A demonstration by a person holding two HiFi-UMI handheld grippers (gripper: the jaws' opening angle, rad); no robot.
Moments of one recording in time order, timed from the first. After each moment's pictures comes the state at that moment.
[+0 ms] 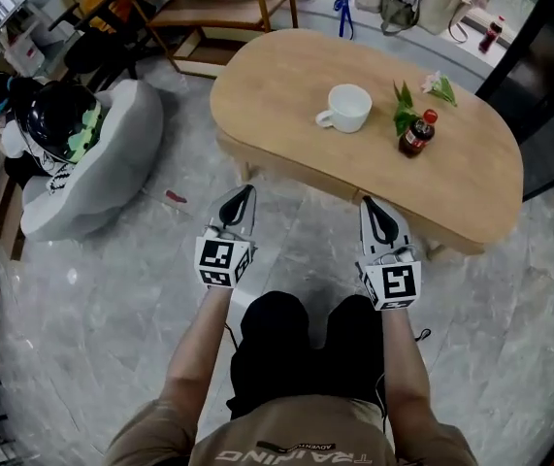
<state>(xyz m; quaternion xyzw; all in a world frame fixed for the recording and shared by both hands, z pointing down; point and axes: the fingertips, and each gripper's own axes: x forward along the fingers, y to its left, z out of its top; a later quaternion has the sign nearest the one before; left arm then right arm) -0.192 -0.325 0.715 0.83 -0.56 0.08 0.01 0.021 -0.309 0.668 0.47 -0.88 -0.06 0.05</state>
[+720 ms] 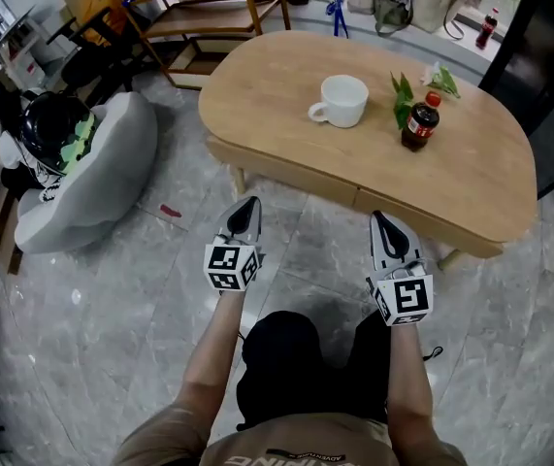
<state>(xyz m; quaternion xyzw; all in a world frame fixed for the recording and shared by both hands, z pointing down) -0.182 -0.345 0.819 0.82 -0.57 0.05 0.05 0.051 -0.300 0.739 0.48 -0.87 -0.06 0.04</state>
